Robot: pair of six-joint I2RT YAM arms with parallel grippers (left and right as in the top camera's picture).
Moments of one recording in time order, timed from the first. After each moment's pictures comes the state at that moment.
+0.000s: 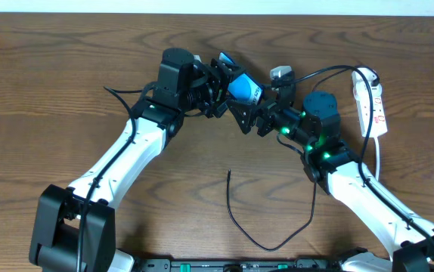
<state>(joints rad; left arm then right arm) -0.38 1.64 1.13 -0.01 0.57 -1.52 0.39 1.41 0.75 0.41 -0.47 0.38</state>
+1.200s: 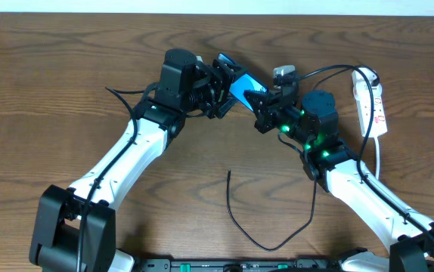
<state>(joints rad) -0.40 1.64 1.13 -0.01 0.56 -1.53 0.38 1.43 0.75 0.40 -0.40 0.38</state>
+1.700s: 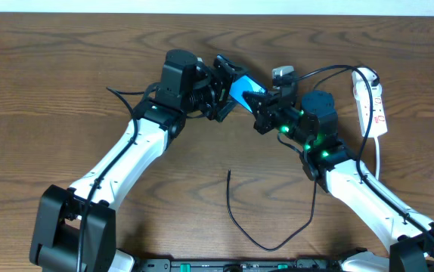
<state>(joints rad) -0.40 1.64 1.13 -0.03 0.57 -1.54 0.38 1.43 0.75 0.40 -0.42 0.38</state>
